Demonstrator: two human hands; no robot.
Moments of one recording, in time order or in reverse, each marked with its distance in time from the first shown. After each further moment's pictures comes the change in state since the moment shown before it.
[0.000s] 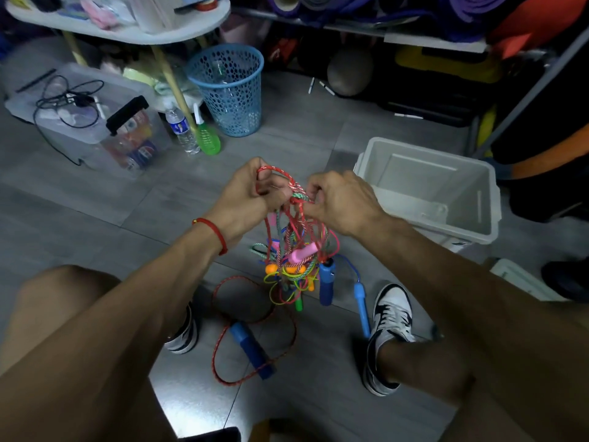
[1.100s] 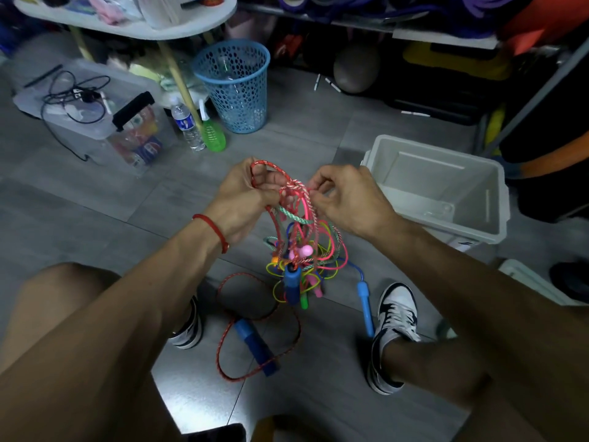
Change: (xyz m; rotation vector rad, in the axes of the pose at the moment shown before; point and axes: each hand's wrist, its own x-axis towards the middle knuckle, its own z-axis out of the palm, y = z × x) left_hand -0.001 0.002 -0.003 -0.278 0.091 -0.096; right_hand -0.010 -0.011 -0.004 0.314 0.099 -0.012
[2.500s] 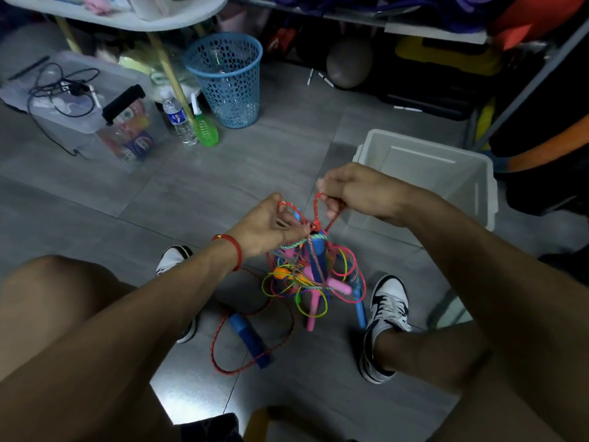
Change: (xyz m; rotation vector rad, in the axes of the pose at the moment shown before) left_hand -0.017 -0.050 0.011 0.543 -0.209 -0.156; right_hand -0.004 0.002 -0.032 0.288 -0.410 0.253
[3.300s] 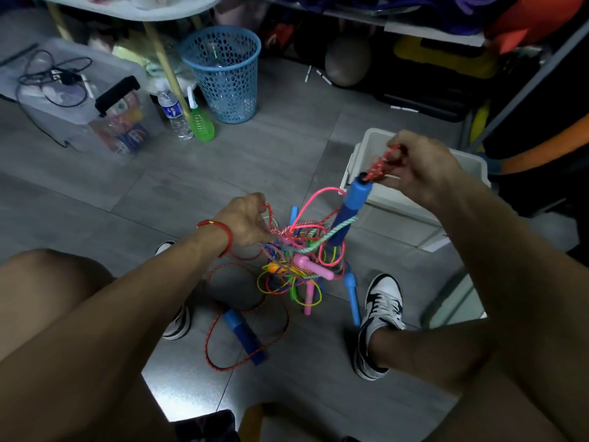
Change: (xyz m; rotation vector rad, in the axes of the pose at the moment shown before) left_hand 0.011 -0.012 -0.031 0.389 -0.010 -0.170; right_hand 0.004 0.023 -0.055 0.822 0.551 0.211
